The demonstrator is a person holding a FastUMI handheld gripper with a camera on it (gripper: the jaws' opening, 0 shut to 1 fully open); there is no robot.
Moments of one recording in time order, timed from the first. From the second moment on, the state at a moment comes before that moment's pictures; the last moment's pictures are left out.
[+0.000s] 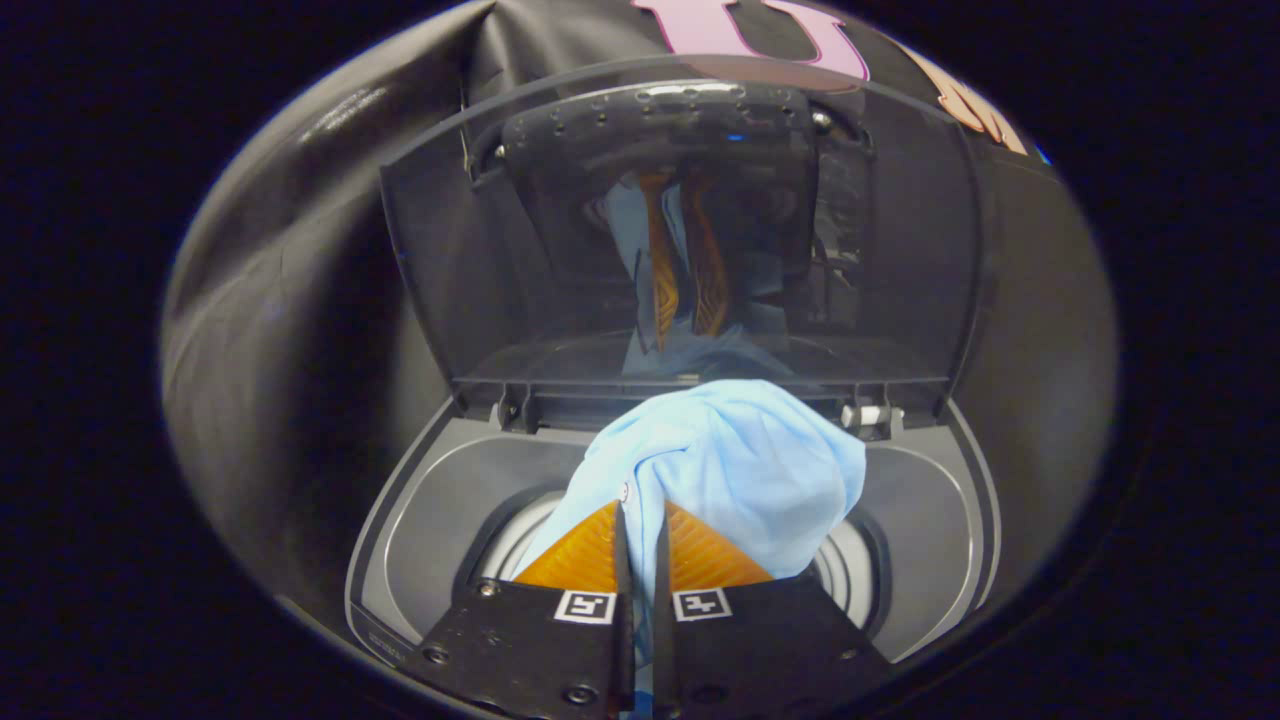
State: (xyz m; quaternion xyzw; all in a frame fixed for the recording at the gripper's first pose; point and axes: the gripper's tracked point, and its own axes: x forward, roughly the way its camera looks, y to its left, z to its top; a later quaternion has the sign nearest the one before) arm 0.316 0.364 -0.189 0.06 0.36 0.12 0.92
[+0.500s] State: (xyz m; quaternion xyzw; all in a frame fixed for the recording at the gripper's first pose) arm 0.304 0.364 -0.195 0.02 0.36 0.12 0.92
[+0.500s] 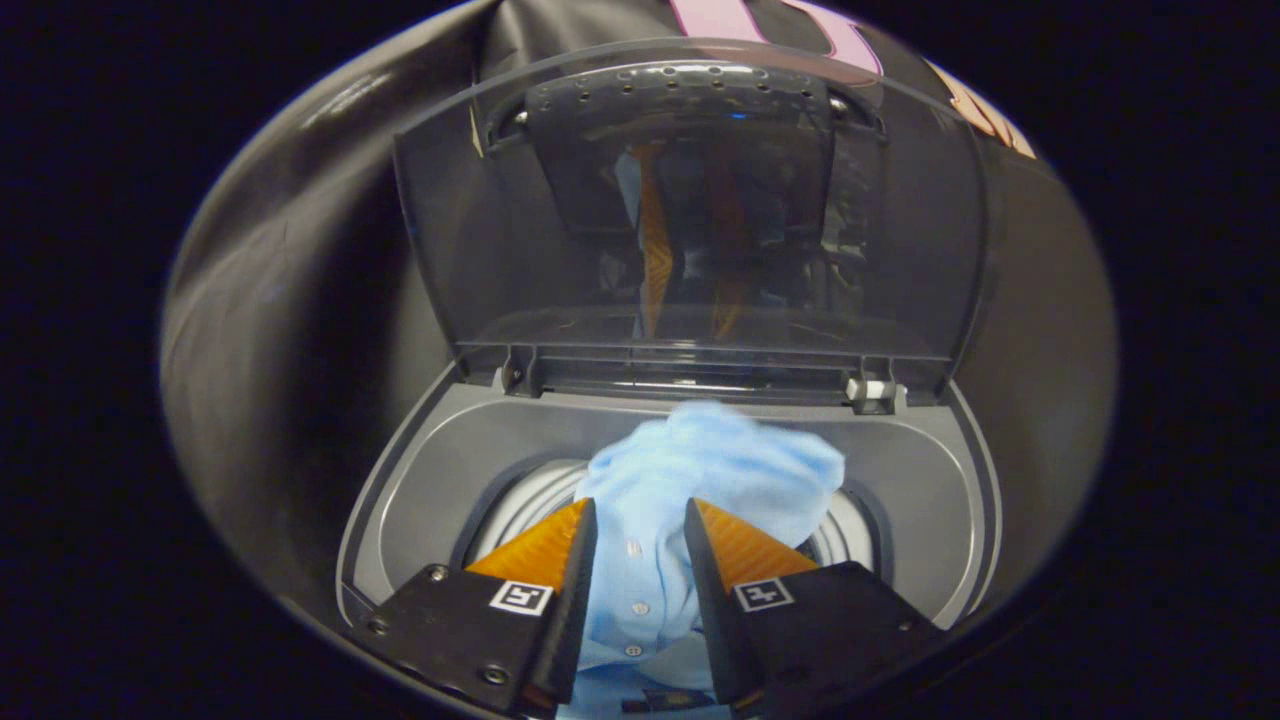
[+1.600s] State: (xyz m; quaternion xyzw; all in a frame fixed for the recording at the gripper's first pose) arm 0.305 0.361 -0.073 -0.01 0.28 0.11 0.95
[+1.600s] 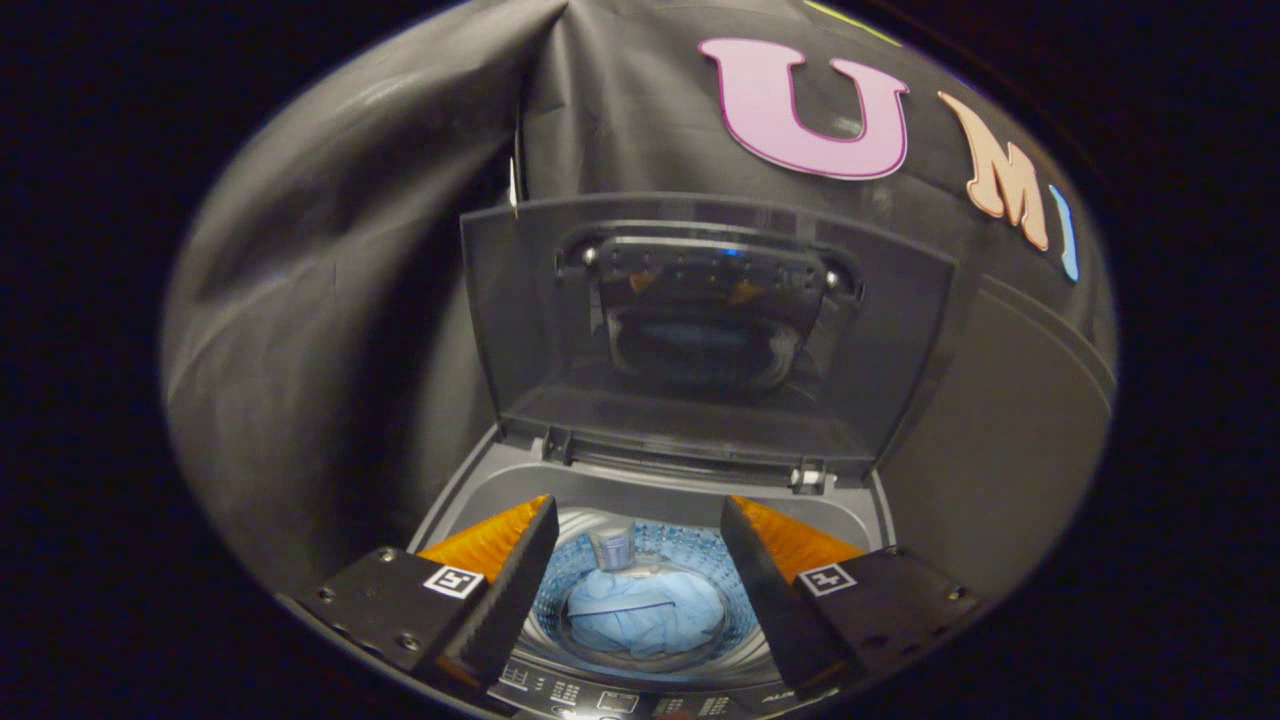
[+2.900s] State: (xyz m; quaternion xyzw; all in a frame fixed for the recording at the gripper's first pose) arm 0.467 0.347 0.093 0.01 0.03 0.05 1.00
